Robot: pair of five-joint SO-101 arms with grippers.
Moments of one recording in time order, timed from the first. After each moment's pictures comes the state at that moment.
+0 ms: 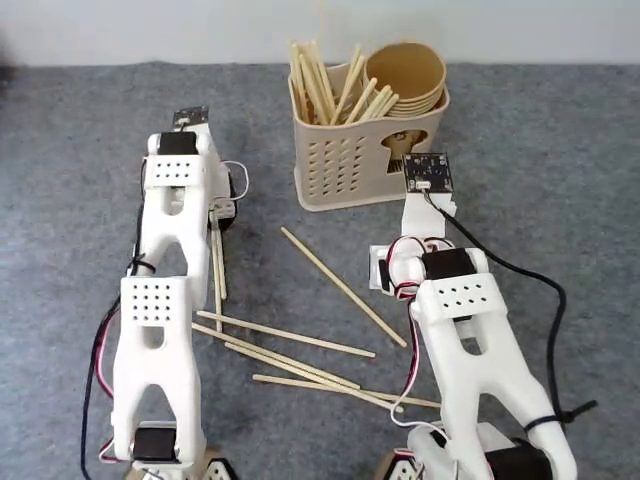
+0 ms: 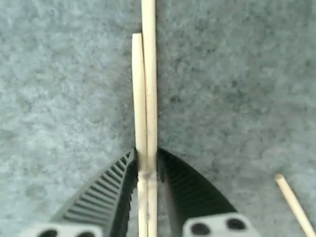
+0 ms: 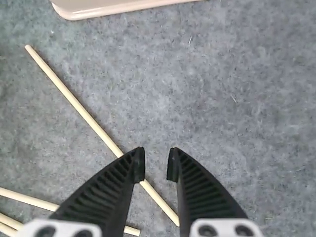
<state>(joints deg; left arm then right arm) -4.2 66.6 -62.6 98.9 20.0 -13.4 -24.9 42.8 54.6 -10.4</state>
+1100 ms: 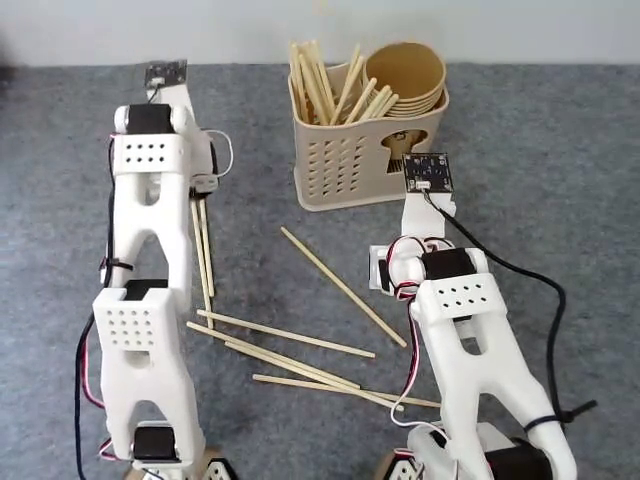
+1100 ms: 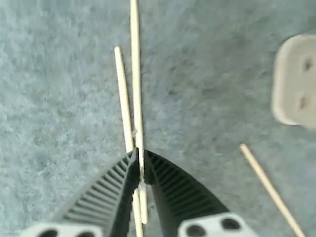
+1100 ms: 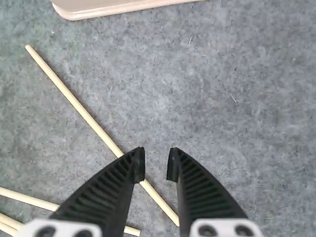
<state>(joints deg) -5.0 44.0 -49.1 99.3 18.3 -13.4 -24.9 42.8 54.6 -10.4</state>
